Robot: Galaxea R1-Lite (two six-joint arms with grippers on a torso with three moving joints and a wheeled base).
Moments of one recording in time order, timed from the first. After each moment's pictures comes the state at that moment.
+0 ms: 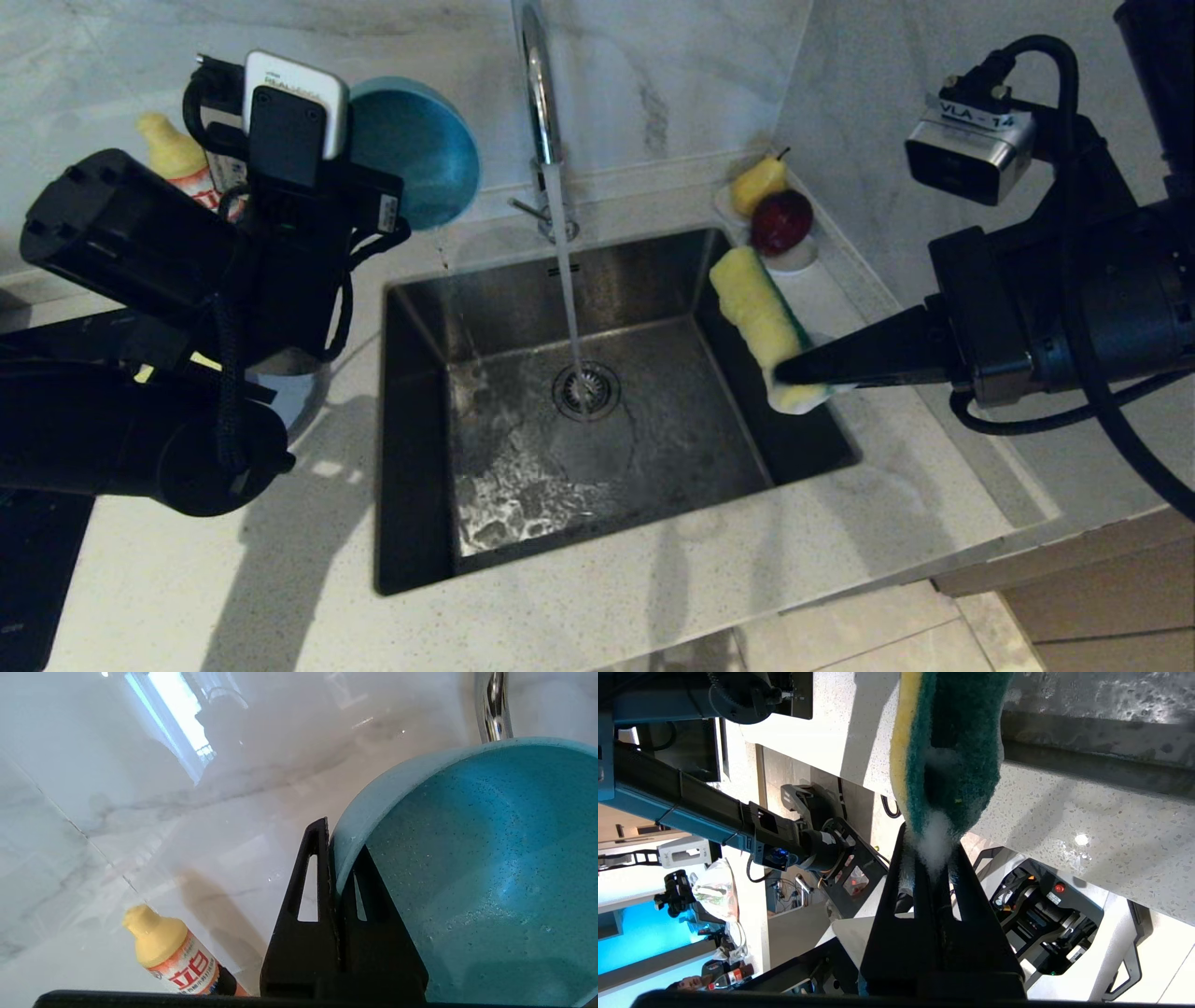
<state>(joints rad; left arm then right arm) -0.36 1.80 -0.98 -1.52 0.32 0.75 0.66 1.50 -1.58 0.59 0.40 0.46</state>
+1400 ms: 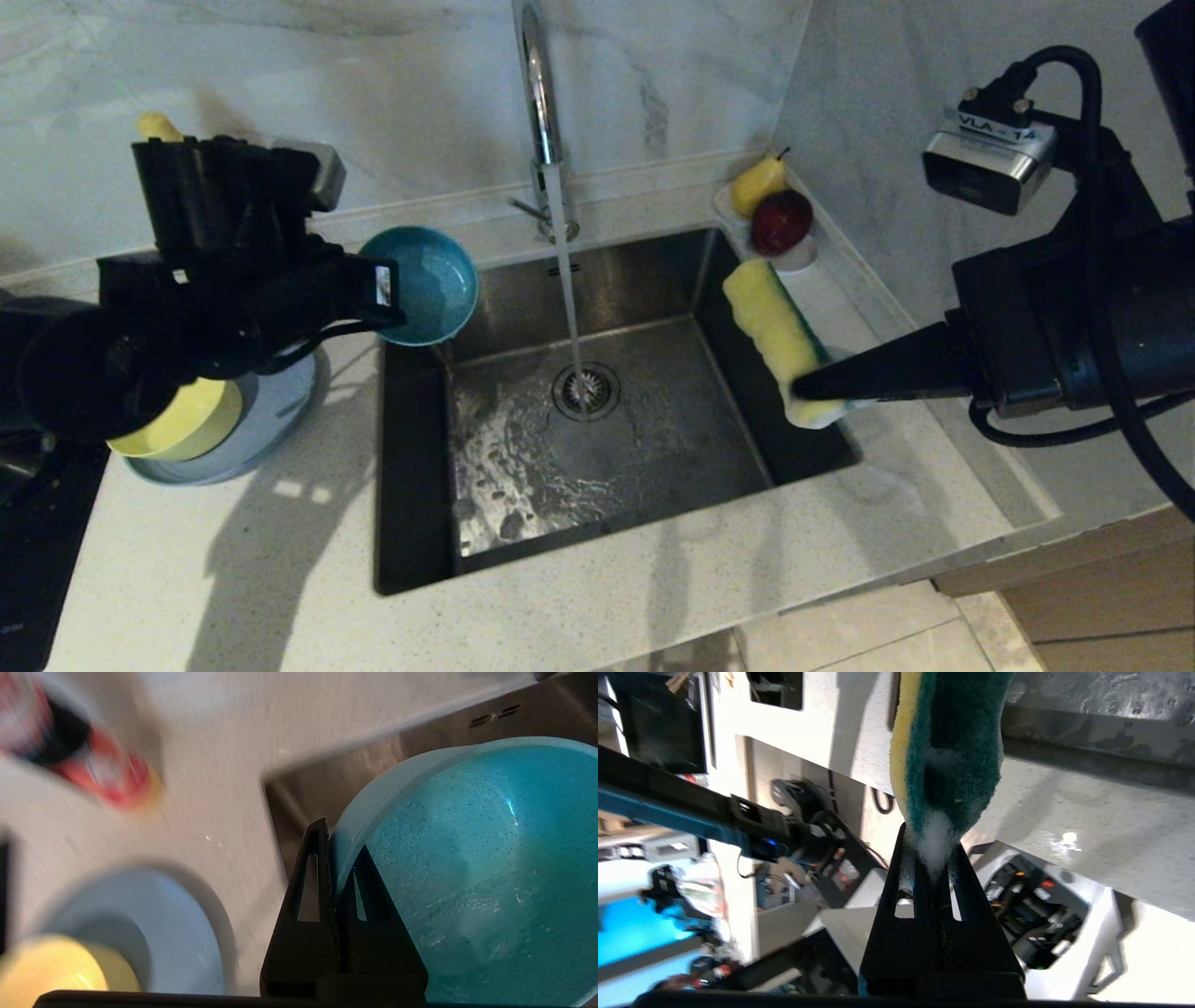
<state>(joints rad) -0.25 1.69 -1.17 -0.37 0.32 0.10 0.65 1.47 -1.54 0.59 0.40 0.42</state>
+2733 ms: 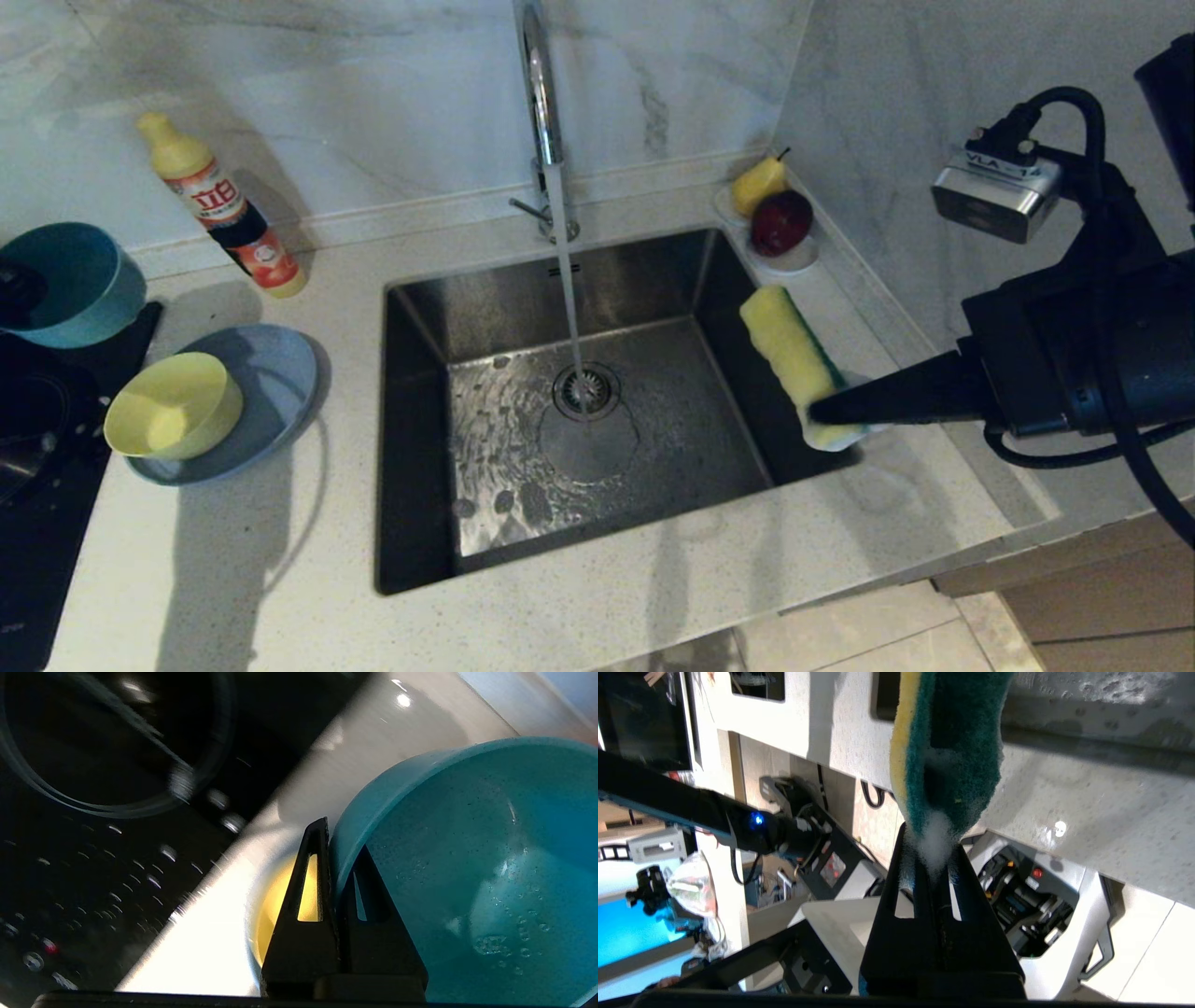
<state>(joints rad) 0.55 1.73 -1.56 0.32 0.02 -0.55 0.62 1.45 -1.48 0.59 0.40 0.40</state>
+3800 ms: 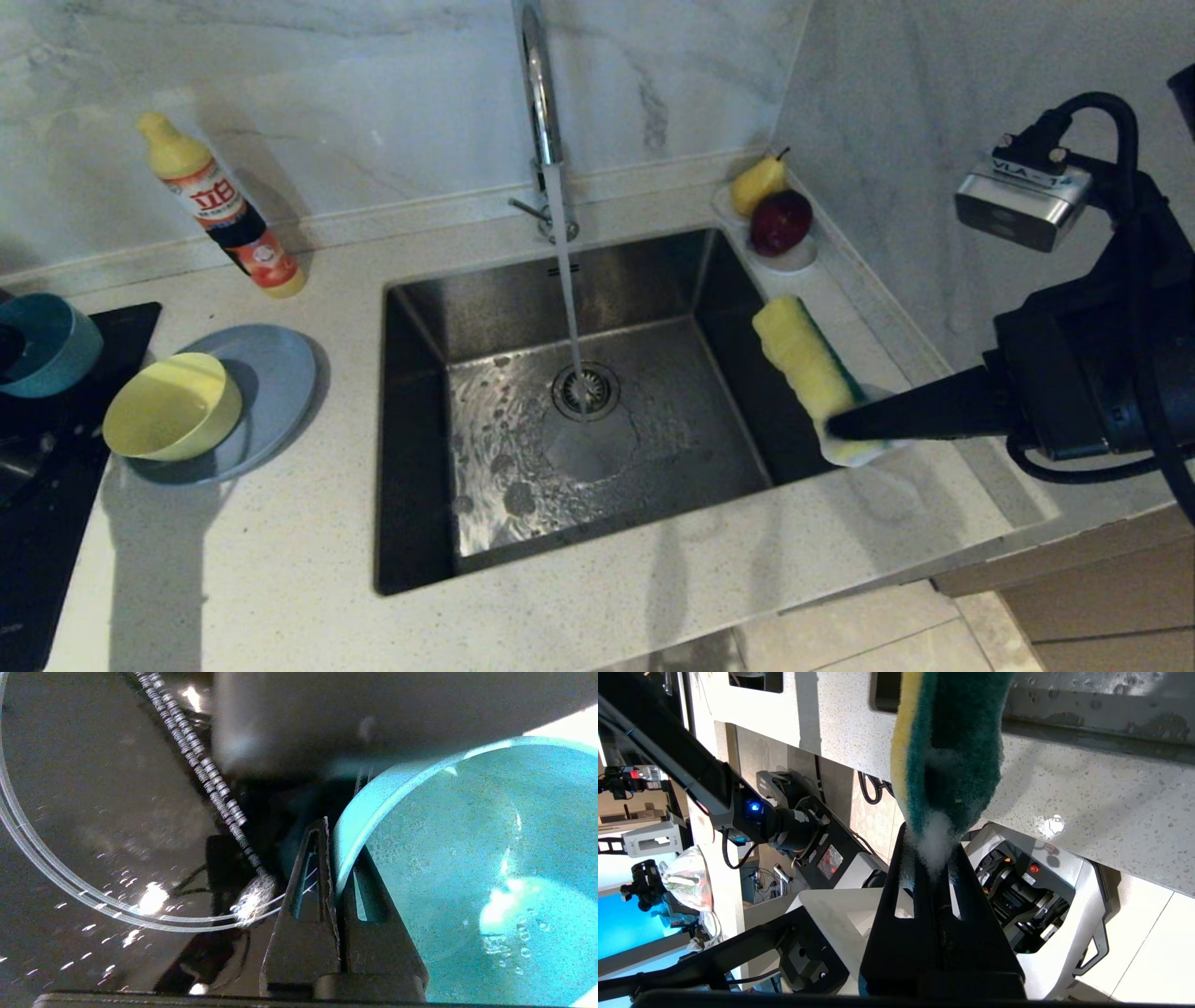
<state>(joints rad) 0.73 2.12 -1.82 0.31 -0.05 -0.77 0.62 1.42 -1.45 0.59 0.40 0.38</state>
